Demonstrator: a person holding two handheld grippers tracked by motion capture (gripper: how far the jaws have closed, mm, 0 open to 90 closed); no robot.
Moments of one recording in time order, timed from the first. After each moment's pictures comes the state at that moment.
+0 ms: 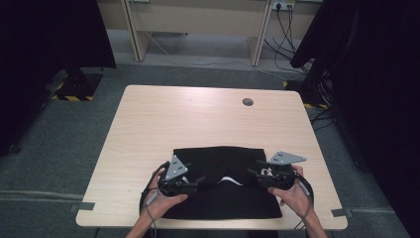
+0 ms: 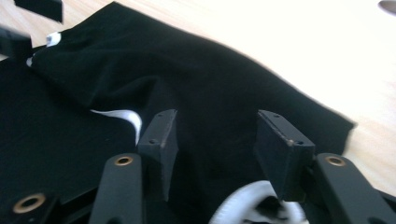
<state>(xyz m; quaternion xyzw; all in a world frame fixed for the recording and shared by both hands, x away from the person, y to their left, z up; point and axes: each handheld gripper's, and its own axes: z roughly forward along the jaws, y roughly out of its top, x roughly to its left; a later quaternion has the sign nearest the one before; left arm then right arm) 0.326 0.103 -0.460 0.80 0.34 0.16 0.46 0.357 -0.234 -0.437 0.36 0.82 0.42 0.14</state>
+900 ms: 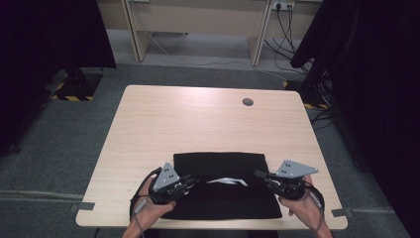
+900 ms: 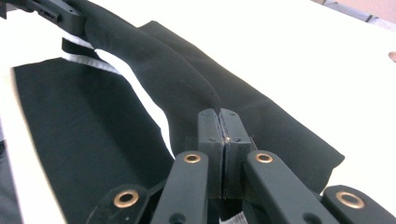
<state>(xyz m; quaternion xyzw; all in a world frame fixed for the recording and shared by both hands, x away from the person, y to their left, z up) 0.292 0.124 -0.434 0.80 0.30 0.16 0.49 0.318 -0.243 -0.409 0.27 0.84 0.44 0.17</state>
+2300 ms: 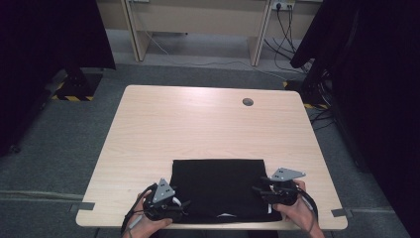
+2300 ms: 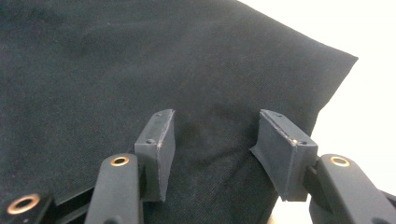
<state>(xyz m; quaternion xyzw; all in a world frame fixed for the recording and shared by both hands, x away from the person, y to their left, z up) 0.279 0.140 -0.482 0.82 0.37 0.14 0.41 0.331 -0.251 -0.473 0.36 0.85 0.37 0.13</state>
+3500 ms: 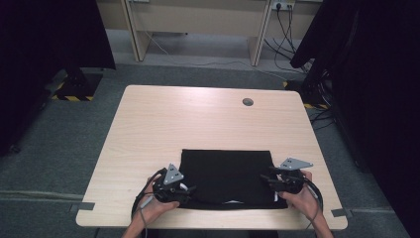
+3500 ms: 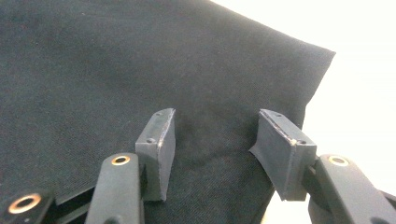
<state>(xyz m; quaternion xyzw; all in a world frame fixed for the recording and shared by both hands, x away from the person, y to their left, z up) 0.326 0.122 -0.483 0.83 0.35 0.15 0.40 0.364 -0.279 -0.476 0.38 0.83 0.37 0.16</state>
